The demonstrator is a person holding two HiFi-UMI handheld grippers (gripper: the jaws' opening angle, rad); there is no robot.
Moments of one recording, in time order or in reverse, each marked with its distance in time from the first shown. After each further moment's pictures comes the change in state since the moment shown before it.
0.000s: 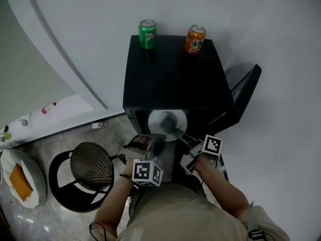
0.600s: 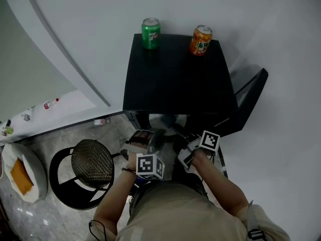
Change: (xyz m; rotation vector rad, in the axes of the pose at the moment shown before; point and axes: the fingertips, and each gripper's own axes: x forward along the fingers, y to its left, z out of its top) left arm 0.036 0.014 -0.025 -0.018 0.096 0.024; right arm 0.033 -0.018 0.024 0.005 0.005 -0.003
